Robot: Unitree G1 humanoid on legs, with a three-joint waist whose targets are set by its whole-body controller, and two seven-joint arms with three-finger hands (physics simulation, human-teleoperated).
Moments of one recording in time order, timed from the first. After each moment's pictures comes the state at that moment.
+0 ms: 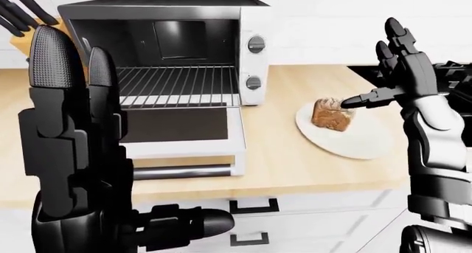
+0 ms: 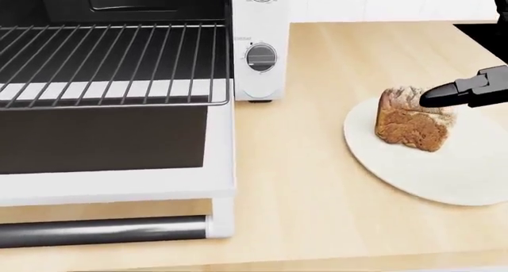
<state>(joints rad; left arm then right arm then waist) 0.18 -0.04 -0.04 -1.02 0.26 -0.14 -0.12 -0.65 -0.56 -0.31 0.32 0.07 0.08 0.29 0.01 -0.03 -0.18</state>
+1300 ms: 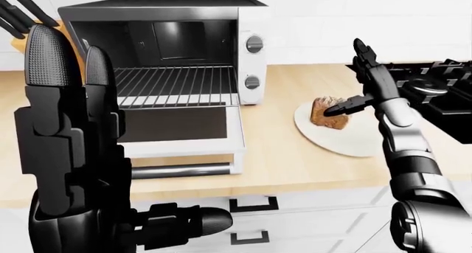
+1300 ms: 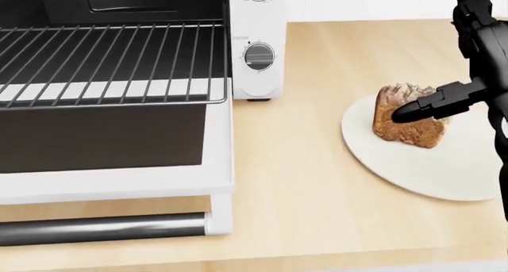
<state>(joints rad) 0.17 -0.04 -0.03 -1.02 0.25 -0.13 -0.12 -0.84 -0.54 -0.20 0.90 -0.11 -0.26 0.26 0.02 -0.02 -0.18</state>
